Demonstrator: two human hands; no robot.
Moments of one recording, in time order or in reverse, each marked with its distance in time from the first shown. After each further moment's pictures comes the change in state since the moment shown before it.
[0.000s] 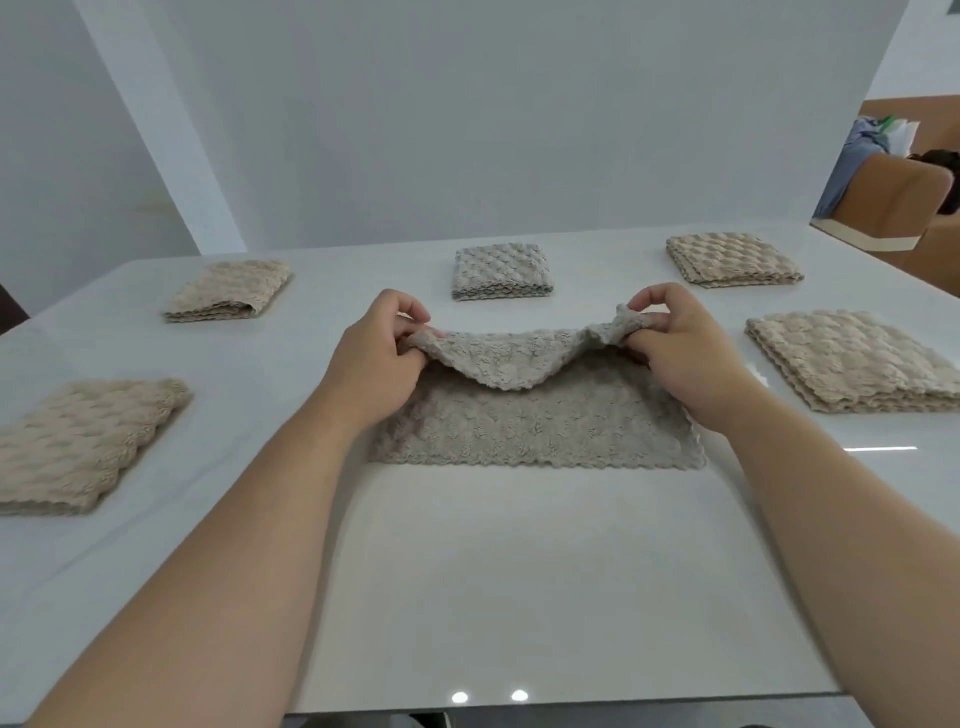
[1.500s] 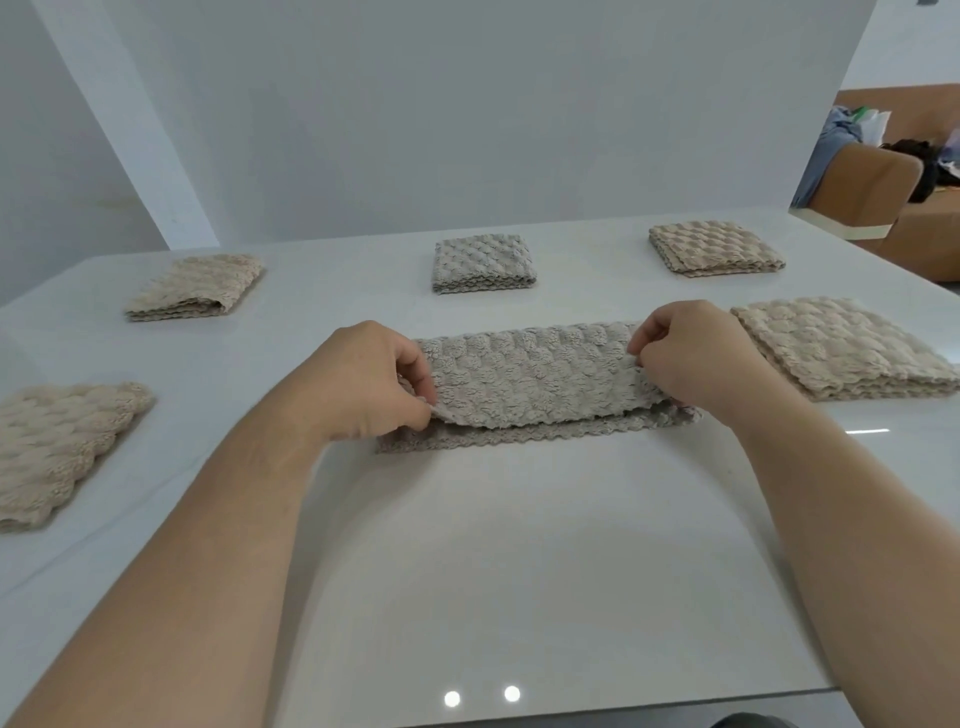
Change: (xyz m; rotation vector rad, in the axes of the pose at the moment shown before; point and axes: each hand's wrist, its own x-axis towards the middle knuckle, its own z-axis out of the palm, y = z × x) left_hand -0.023 0.044 -0.017 0.288 -0.350 -0.140; right_hand -0.013 -0.015 -0.013 -0.515 0.026 0.117
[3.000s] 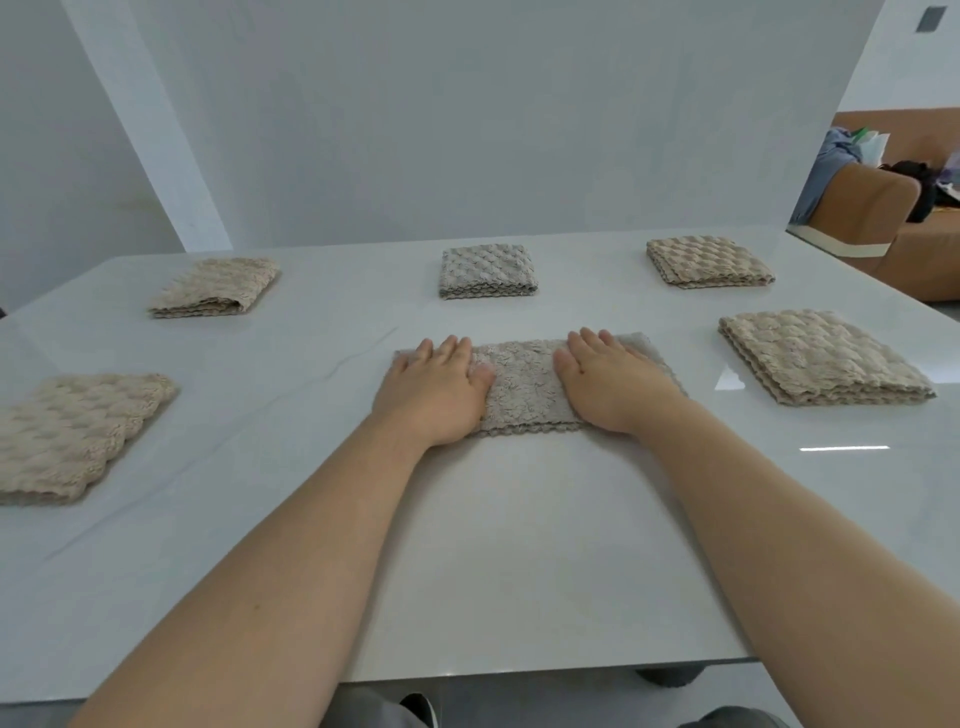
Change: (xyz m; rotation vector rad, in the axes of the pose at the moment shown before) left_hand 0.046 -0.002 0.072 0.408 -0.024 0.048; right_hand 0.012 -0.004 0.058 -0.482 -0.235 -0.246
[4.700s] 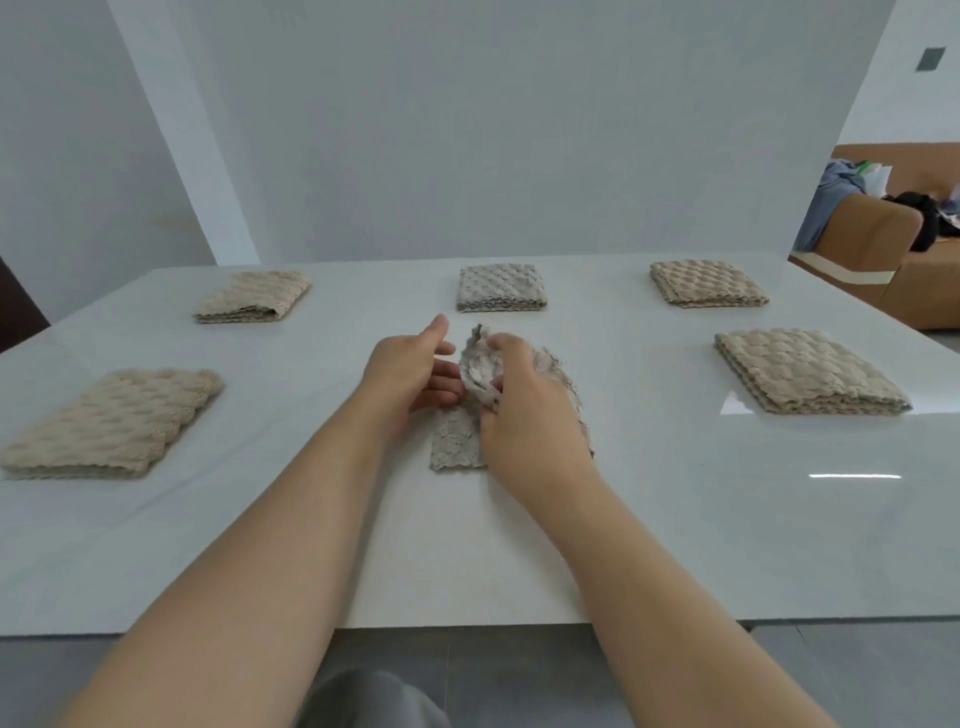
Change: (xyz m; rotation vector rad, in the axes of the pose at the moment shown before) left_hand -0.030 -0.017 -0.039 -1.349 0.163 -0.332; right_hand -0.103 -0.113 0.000 0.573 0.395 -0.176
